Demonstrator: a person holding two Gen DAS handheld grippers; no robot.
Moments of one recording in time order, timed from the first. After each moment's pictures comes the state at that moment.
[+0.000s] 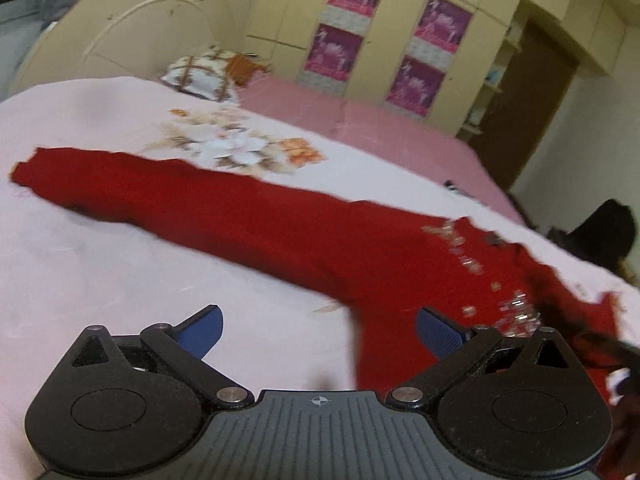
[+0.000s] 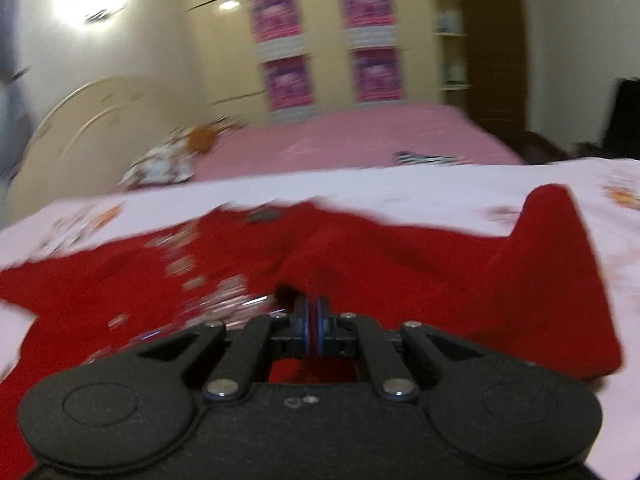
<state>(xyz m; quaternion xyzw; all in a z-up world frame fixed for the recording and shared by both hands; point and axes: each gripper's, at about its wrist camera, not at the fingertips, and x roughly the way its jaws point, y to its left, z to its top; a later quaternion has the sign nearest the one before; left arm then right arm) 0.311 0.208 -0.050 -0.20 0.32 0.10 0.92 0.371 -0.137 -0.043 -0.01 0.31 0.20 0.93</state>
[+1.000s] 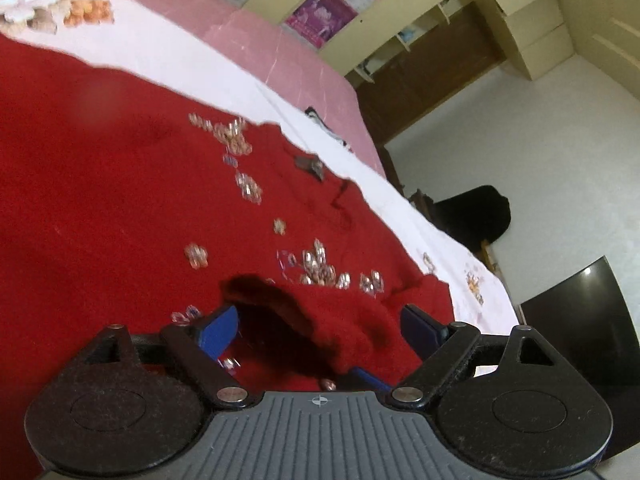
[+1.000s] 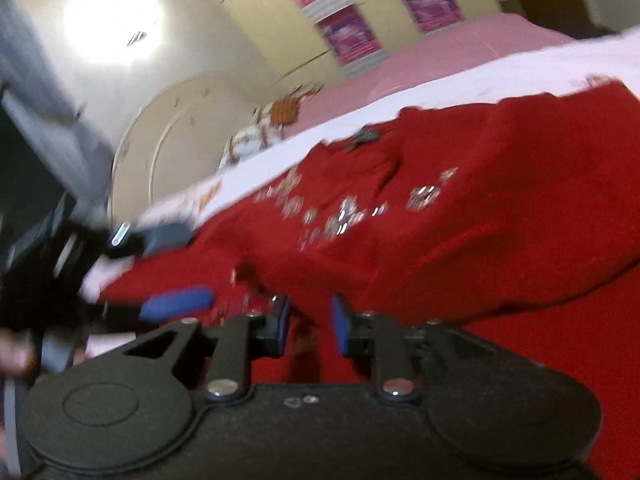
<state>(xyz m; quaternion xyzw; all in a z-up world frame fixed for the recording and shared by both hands) 0.430 0.074 -0.100 -0.36 0.37 -0.11 0.85 0.350 -0.183 -0.041 0.12 0.38 0.30 0.87</state>
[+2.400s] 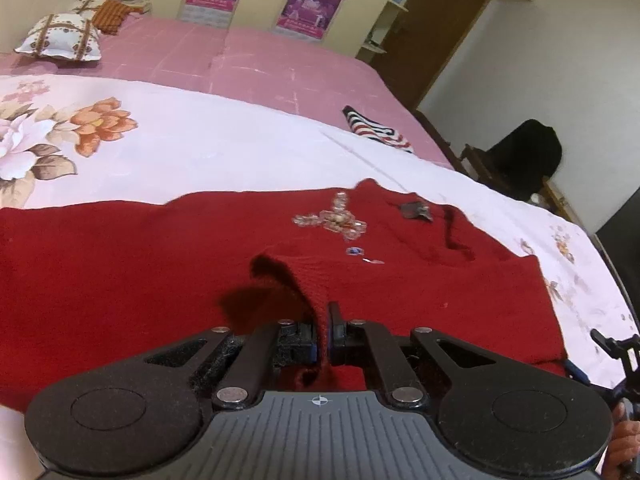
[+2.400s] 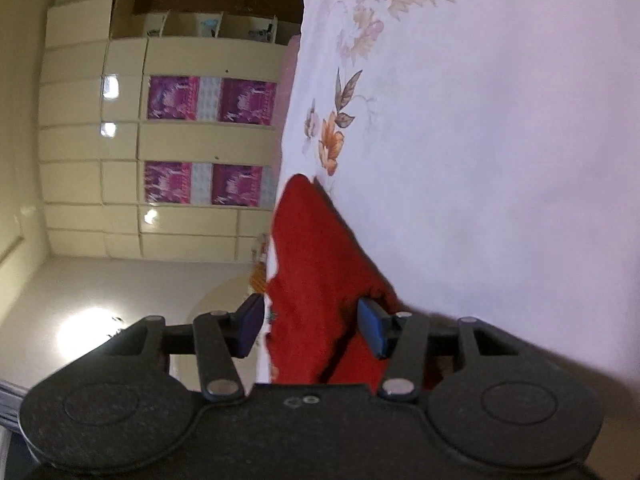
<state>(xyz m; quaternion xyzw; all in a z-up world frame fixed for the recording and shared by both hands) 0.493 0.160 -0.093 -0.18 0.41 -0.08 0.89 0.371 -0.363 -0.105 0.60 0.31 0.11 0.73</state>
